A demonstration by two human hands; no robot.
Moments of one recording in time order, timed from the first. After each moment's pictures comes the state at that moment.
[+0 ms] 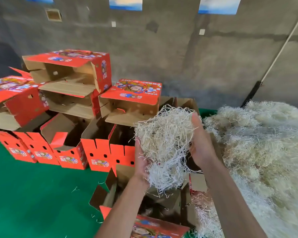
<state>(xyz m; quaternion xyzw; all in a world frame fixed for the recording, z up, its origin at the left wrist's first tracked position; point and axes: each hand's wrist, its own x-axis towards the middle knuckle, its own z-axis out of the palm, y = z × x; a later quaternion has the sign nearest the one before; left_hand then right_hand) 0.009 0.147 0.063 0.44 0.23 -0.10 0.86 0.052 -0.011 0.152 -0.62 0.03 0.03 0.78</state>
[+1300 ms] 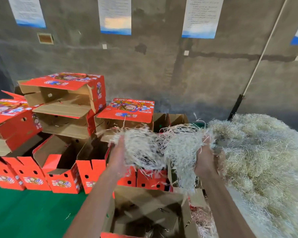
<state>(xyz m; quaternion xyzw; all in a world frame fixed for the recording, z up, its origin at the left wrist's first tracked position) 0.074 0.235 0.107 0.57 0.21 -0.03 0.79 0.085 -0.036 0.117 -0.58 0.23 -0.06 0.78</state>
